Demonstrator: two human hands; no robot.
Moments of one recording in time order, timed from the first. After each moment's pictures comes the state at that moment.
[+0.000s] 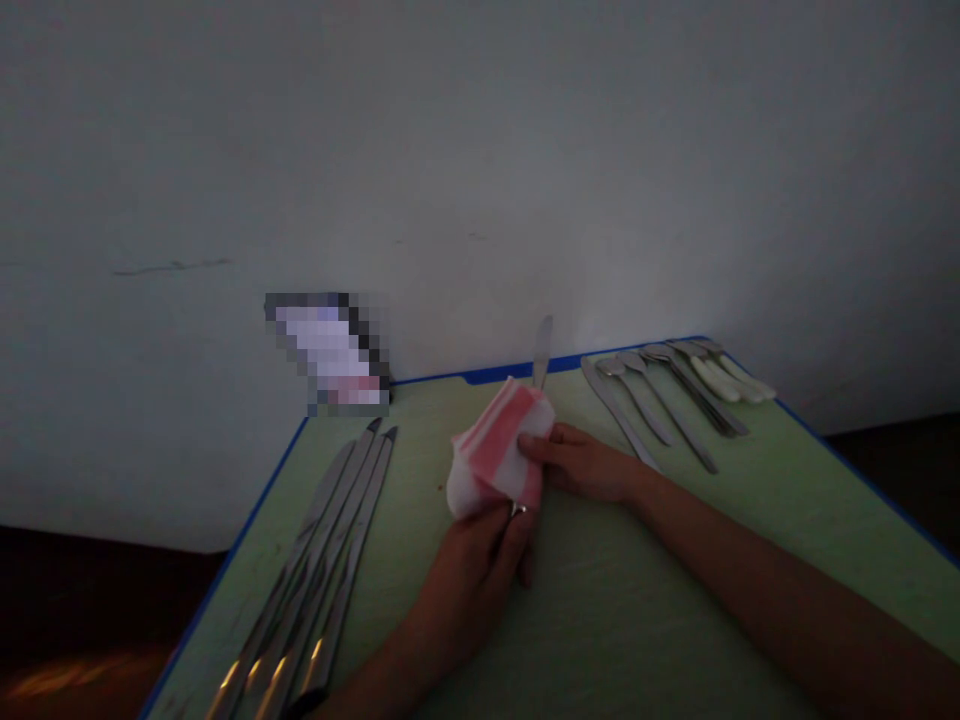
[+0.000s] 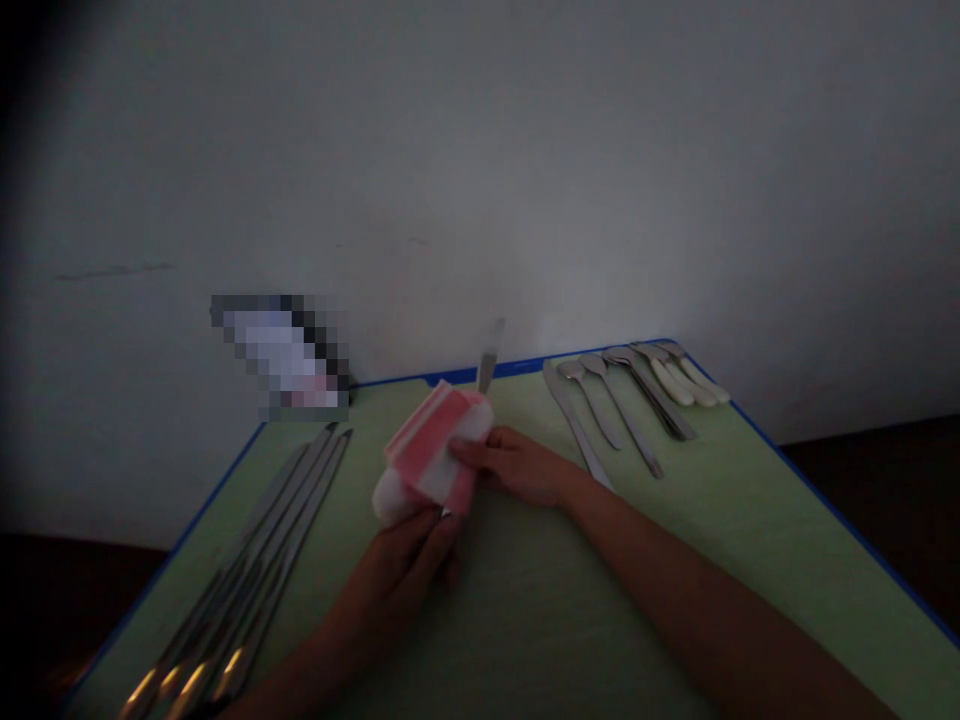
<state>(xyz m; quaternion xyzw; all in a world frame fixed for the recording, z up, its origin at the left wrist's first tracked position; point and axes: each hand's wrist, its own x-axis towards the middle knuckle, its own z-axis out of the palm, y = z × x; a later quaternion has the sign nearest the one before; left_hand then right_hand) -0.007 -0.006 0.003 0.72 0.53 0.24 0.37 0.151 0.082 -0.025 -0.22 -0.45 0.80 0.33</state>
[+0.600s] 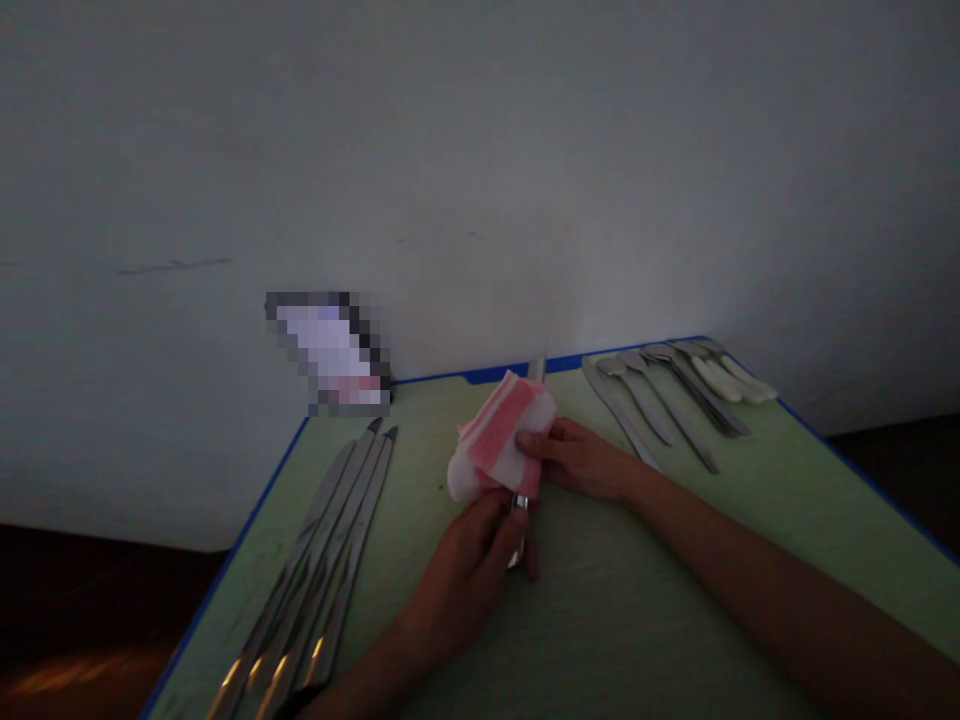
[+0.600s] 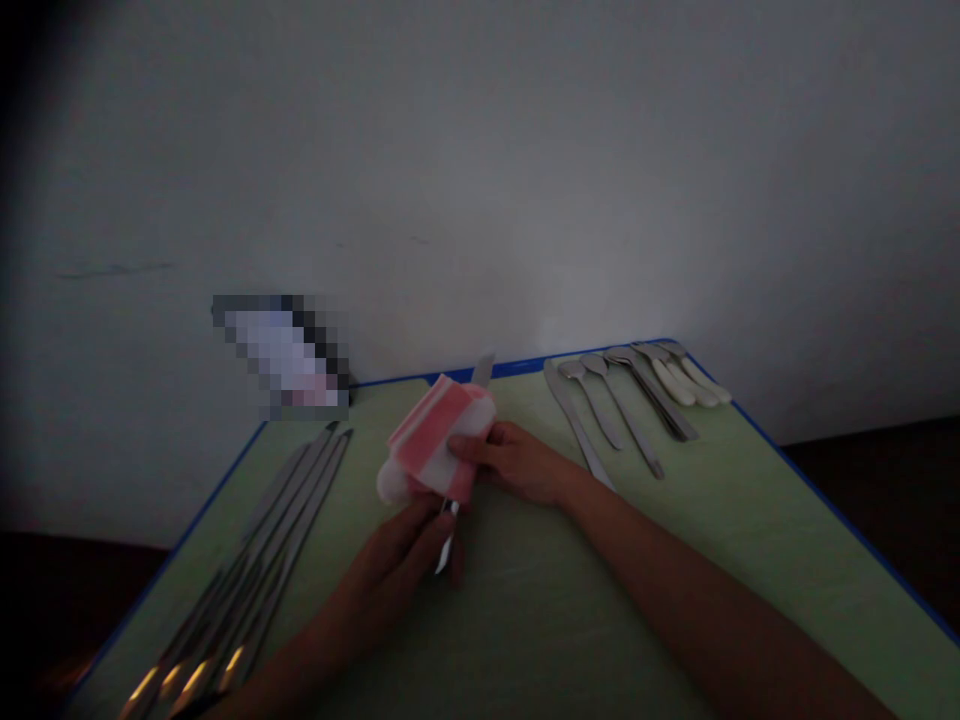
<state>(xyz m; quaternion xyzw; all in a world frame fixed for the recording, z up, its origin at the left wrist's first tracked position) -0.011 -0.003 0.004 0.71 0.51 0.25 0.42 0.148 0.082 -0.023 -0.22 -0.41 0.81 0.35</state>
